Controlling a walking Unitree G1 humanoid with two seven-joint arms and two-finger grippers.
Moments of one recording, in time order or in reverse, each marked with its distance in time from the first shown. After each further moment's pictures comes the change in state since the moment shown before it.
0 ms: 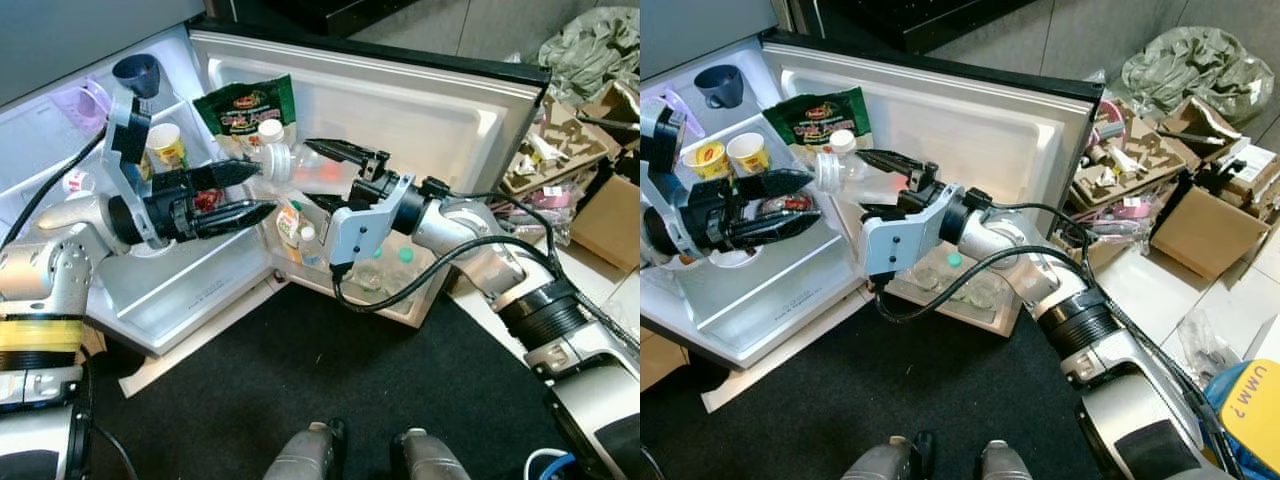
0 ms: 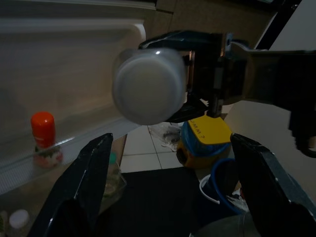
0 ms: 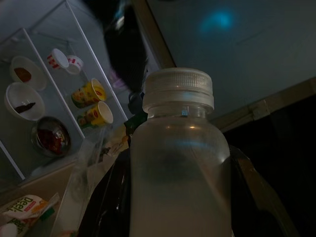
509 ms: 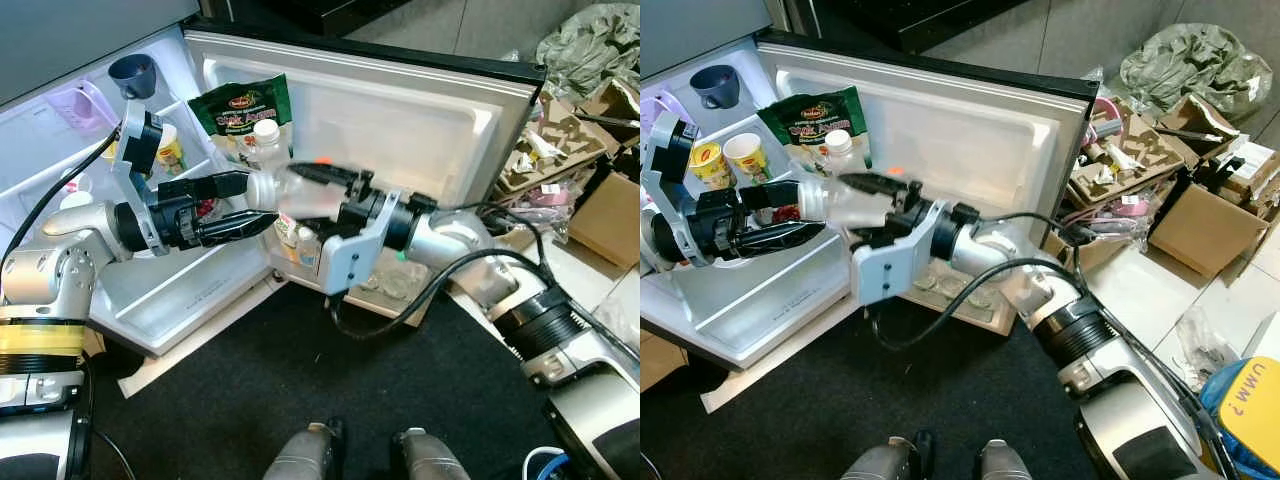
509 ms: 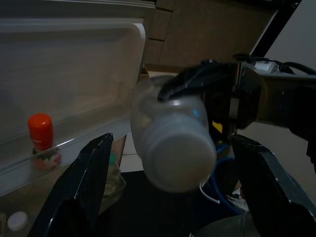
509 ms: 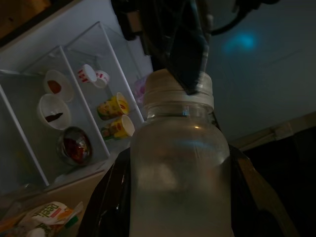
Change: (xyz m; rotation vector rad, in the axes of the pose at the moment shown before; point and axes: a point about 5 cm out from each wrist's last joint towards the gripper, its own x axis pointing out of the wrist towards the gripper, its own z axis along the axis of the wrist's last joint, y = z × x) left arm 0.001 0.000 0.001 0.002 0.001 0.000; right arm 0.000 0.020 0.011 0.001 -0.063 0.096
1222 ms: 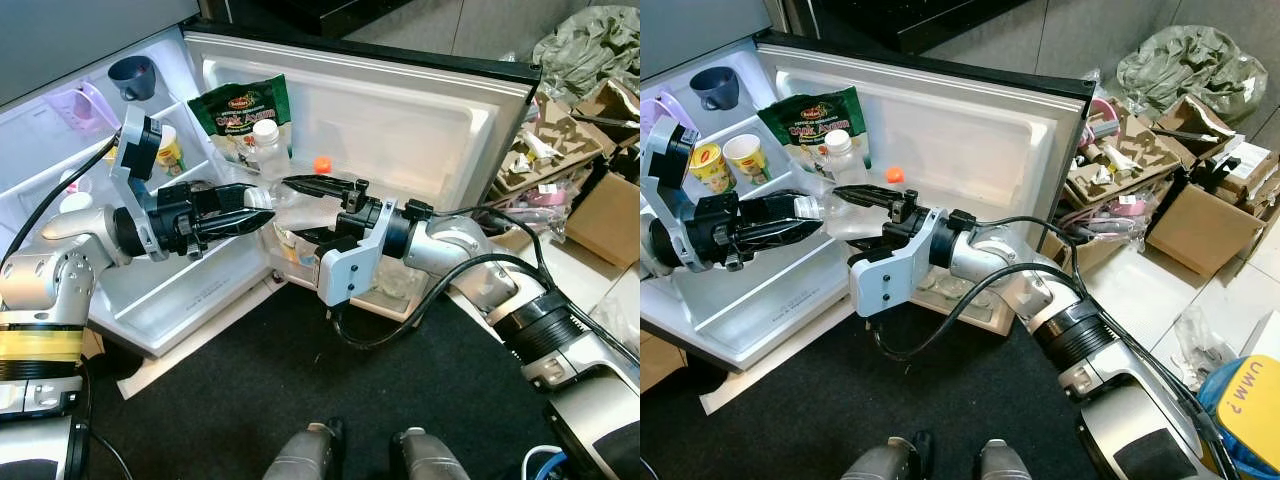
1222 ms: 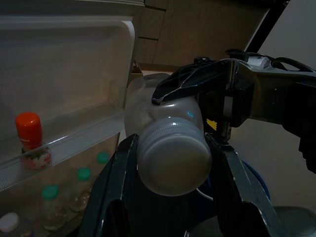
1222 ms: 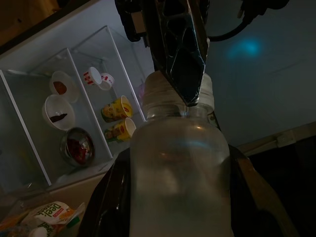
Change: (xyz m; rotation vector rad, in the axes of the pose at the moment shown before) left arm -0.001 -0.005 -0.003 -0.003 0.006 -0.028; right arm 0.001 0.000 0.003 -0.008 -0.020 0.022
